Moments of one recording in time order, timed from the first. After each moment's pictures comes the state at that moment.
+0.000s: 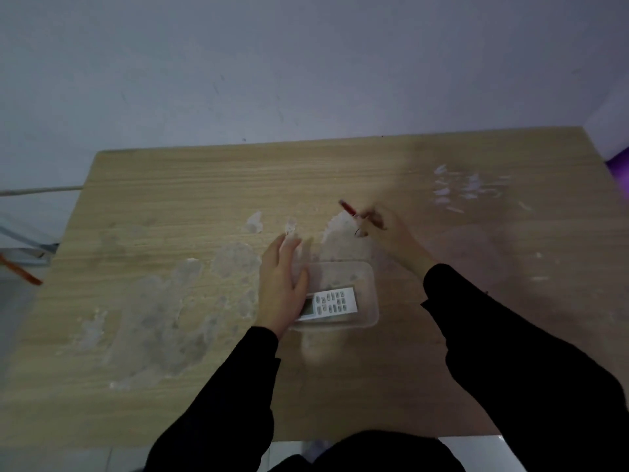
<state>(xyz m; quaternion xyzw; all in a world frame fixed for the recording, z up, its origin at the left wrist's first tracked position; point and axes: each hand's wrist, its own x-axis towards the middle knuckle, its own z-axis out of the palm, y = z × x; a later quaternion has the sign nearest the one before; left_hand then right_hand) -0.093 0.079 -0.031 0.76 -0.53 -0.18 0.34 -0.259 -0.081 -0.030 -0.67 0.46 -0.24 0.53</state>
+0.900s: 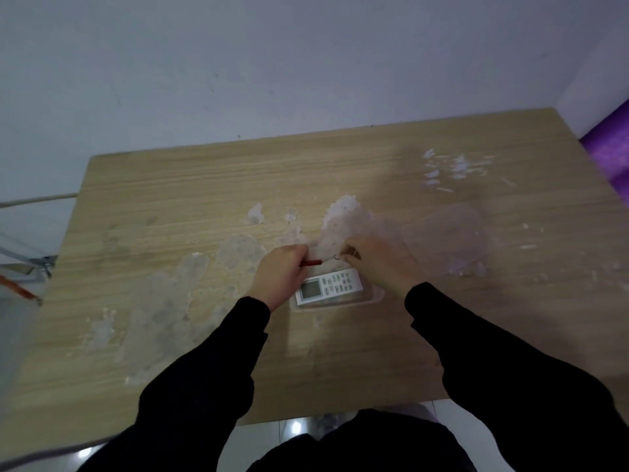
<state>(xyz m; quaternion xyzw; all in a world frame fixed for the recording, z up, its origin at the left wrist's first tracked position) -0.065 0.082 -0.016 0.68 -0.70 -0.17 0.12 -0.247 0.003 -0.032 -0.80 0.46 -0.07 0.38</state>
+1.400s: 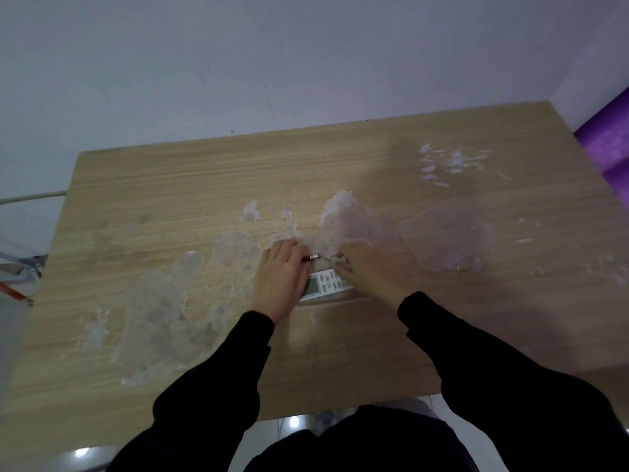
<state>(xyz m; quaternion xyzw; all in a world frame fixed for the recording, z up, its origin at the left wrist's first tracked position) -0.070 0.098 -0.044 0.68 -0.71 -0.05 0.15 -0.248 0.020 -0.050 -0.84 0.45 -0.05 0.28</state>
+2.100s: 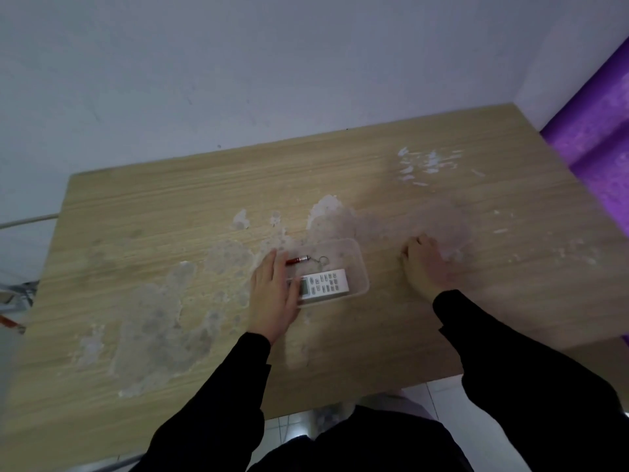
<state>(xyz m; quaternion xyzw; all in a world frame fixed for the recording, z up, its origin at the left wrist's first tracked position) -0.085 0.130 -0.047 0.73 -0.63 -0.15 0.21 -0.350 0.011 -0.065 -0.73 0.66 -0.07 0.14</state>
